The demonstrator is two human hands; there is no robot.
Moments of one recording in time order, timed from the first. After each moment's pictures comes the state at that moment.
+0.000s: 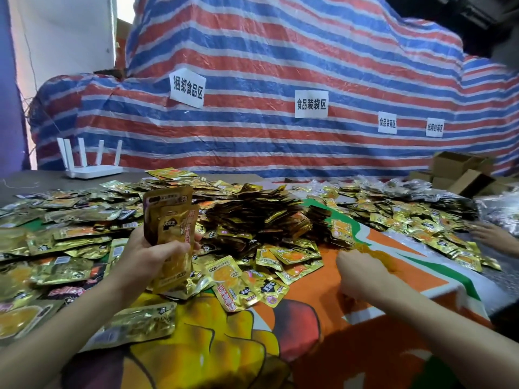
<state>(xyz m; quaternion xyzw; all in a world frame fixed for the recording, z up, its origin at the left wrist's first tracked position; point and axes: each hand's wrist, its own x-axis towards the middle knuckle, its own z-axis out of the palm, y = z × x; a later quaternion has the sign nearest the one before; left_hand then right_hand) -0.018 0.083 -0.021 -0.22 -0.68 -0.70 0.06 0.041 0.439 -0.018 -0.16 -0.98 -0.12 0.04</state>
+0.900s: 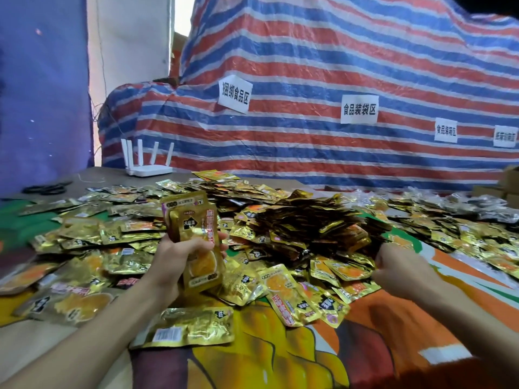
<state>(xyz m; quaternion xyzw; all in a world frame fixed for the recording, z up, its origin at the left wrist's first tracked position) -0.036 0.044 -0.034 -0.11 -0.57 -0.81 0.03 0.011 0.401 0.004 -0.15 -0.98 0.01 0.14</state>
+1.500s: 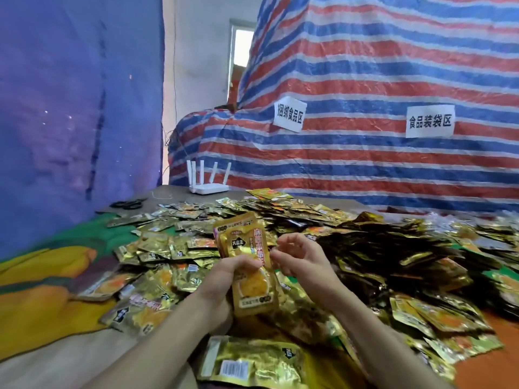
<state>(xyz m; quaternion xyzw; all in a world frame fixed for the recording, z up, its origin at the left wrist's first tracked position) -0.043 0.018 -0.031 -0.02 -0.54 -0.84 -0.08 -0.079 0.183 -0.019 0.23 -0.71 0.66 0.05</state>
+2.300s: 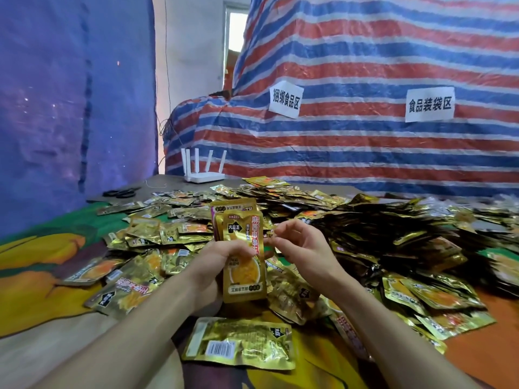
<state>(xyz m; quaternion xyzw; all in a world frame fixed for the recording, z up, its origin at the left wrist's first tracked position) -0.052 0.015 -0.036 -0.05 -0.63 -0.77 -0.06 -0.085 0.200 -0.032 0.28 -0.71 0.64 0.08</state>
